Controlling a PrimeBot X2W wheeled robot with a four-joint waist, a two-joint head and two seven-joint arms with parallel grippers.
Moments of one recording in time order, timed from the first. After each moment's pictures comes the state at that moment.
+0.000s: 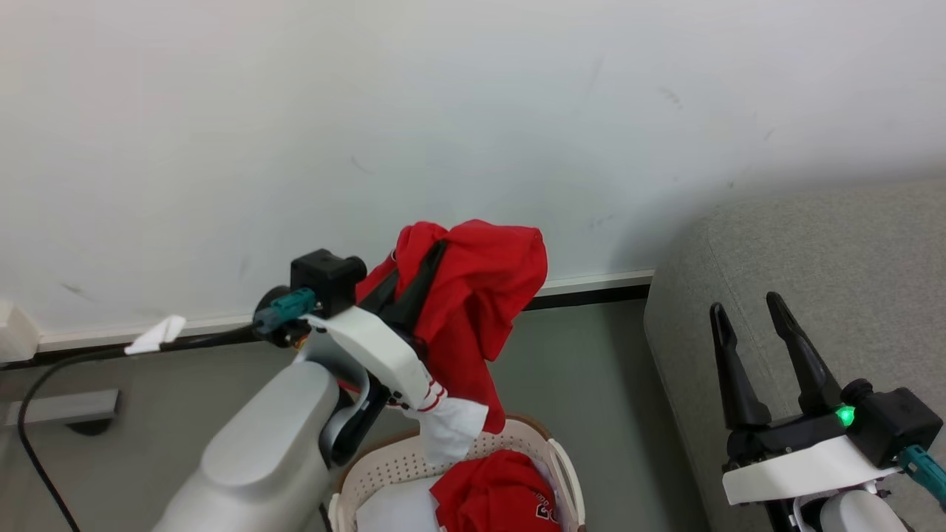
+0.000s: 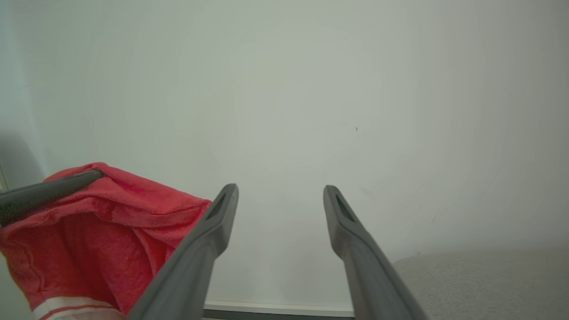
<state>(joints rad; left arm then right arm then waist) -0.72 0.22 -0.70 0.58 -0.61 -0.09 -0.25 -0.23 -0.11 0.19 0.16 0.37 0.13 -0.26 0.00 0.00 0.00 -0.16</state>
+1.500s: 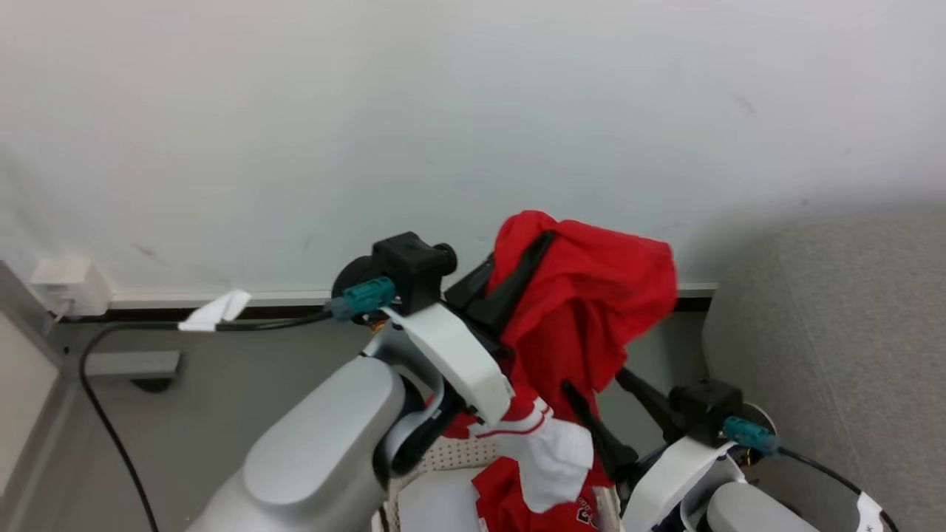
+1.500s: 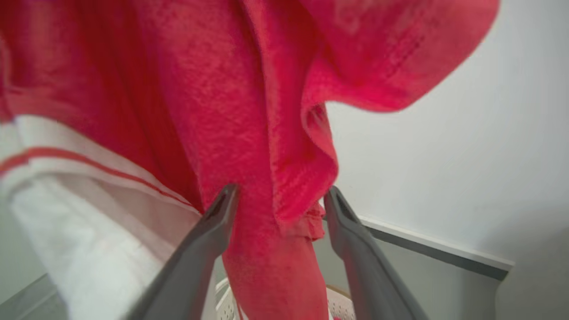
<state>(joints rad) -0.73 0.21 -0.78 0.25 -0.63 -0.03 -0.11 -0.51 -0.16 0.78 0.59 0.68 0.13 -0.26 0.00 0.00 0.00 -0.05</state>
